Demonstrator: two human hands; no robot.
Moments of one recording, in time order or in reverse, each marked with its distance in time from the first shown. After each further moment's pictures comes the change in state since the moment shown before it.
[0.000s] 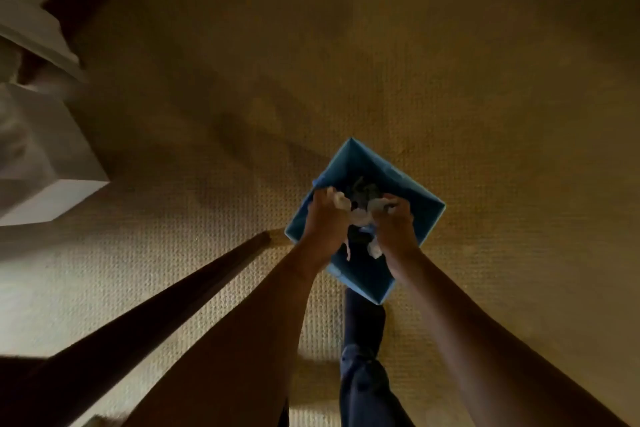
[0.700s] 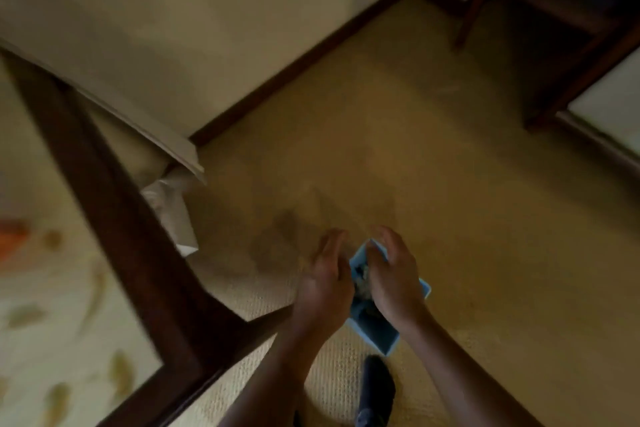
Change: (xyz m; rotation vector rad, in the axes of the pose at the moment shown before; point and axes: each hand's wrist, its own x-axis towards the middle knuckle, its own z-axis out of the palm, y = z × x) left_hand -0.242 0.143 -0.102 0.299 0.322 0.620; right_hand -0.244 -0.196 -0.034 -0.176 -0.118 -0.599
